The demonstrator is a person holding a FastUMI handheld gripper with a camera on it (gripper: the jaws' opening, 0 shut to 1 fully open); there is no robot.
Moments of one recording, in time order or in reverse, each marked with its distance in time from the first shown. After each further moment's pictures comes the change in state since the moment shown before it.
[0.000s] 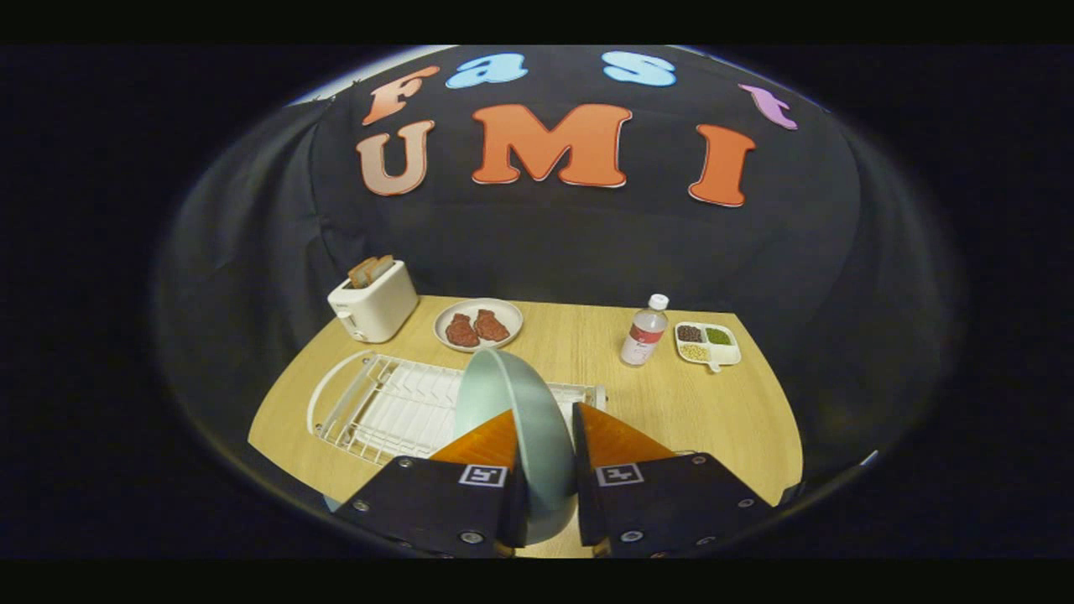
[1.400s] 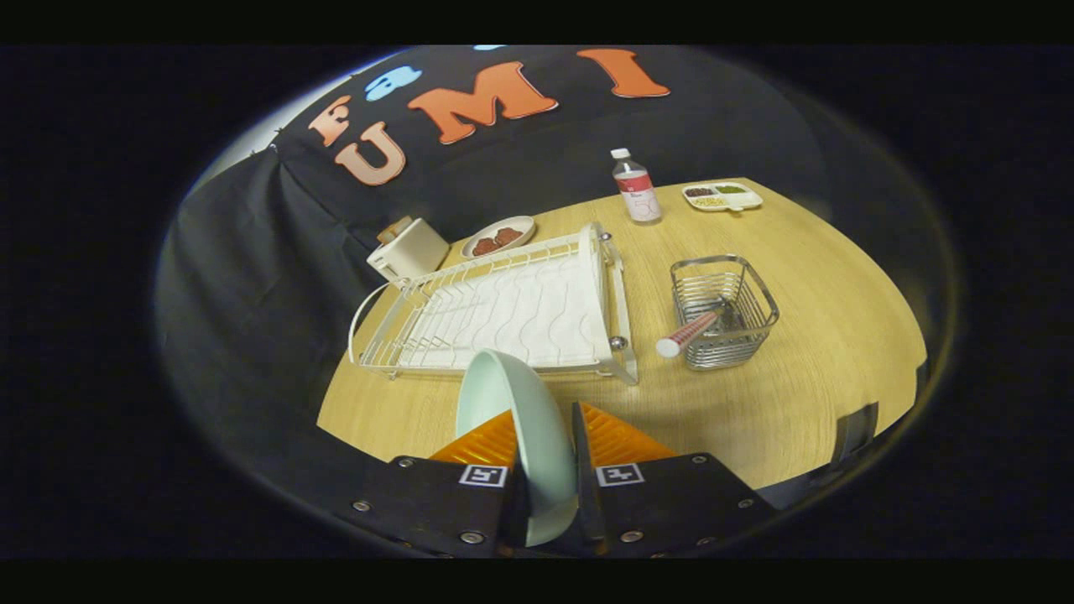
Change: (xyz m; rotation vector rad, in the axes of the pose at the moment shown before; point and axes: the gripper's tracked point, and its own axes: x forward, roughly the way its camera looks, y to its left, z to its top) arm -0.023 -0.008 -0.225 0.332 0.214 0.250
